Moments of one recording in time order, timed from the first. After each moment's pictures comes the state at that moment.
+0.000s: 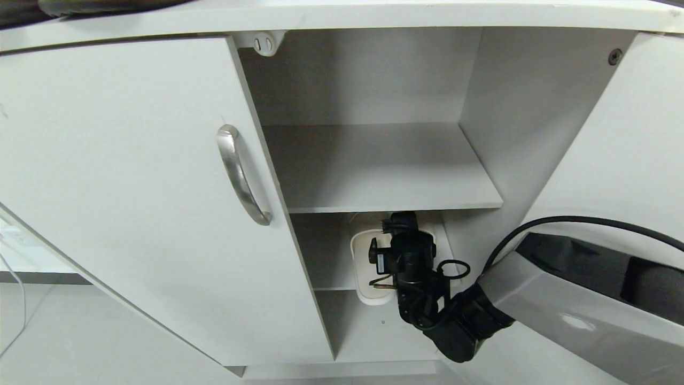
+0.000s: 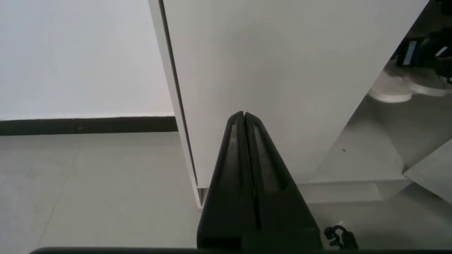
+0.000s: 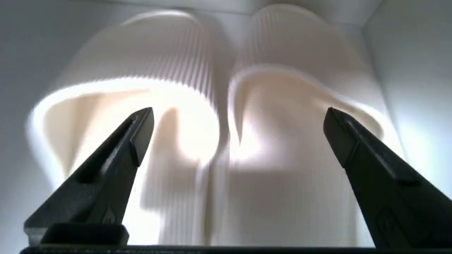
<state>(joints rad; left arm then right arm) 0.00 0.00 0.00 0.00 0.02 0.00 0.78 2.36 -1.19 -1.05 -0.73 0.05</state>
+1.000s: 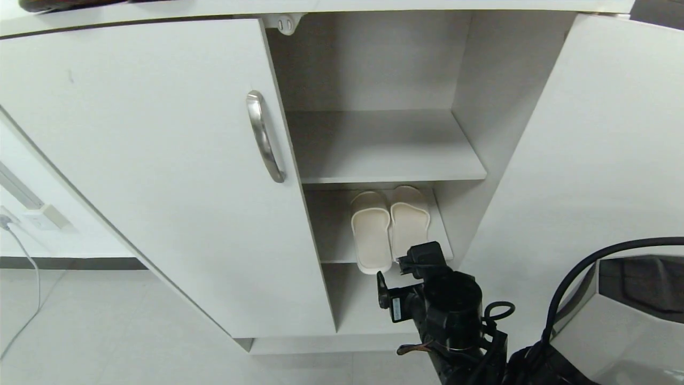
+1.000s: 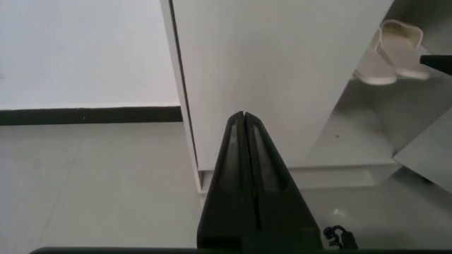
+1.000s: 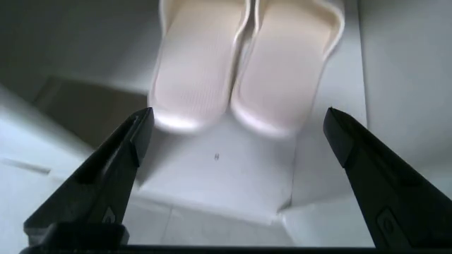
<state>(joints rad) 0.00 0.00 0.00 0.00 0.02 0.00 0.92 2.13 -0.73 -1.25 -0.71 0.06</state>
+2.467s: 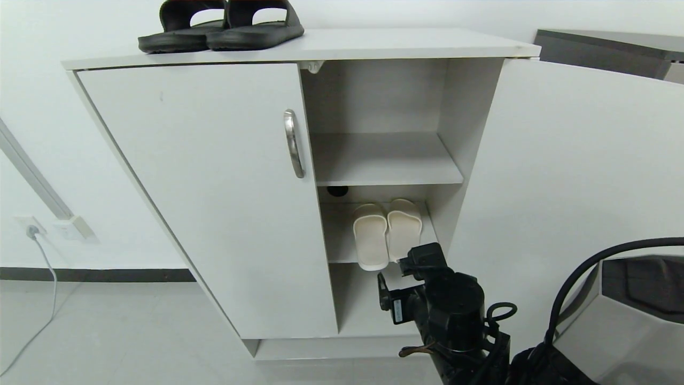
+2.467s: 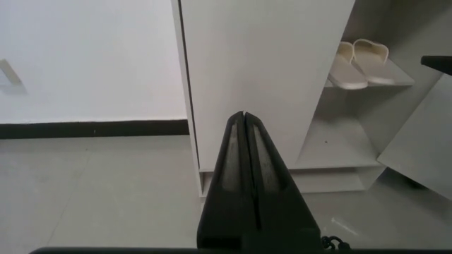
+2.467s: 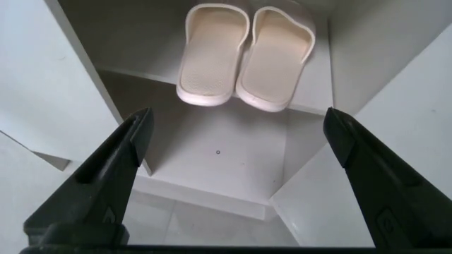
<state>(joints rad) 0.00 0.00 0.00 0.00 0.02 0.00 0.92 2.12 -0.71 -1.25 -0.71 0.05</state>
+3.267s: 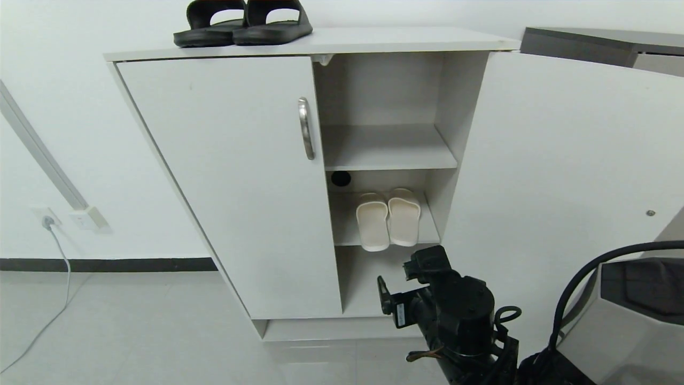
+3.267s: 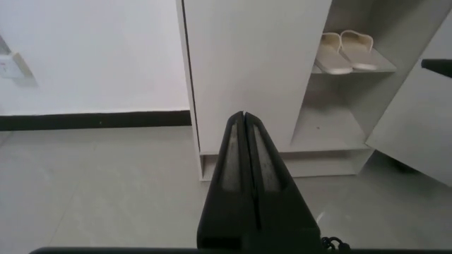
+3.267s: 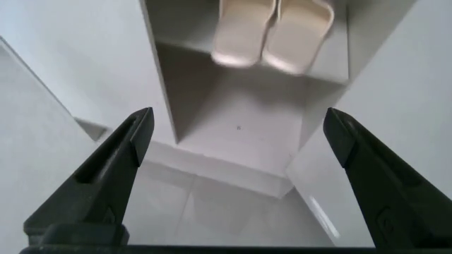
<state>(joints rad) 0.00 0.00 0.00 0.00 0.02 0.00 0.91 2.12 -0.67 -1.31 -0.64 0.05</state>
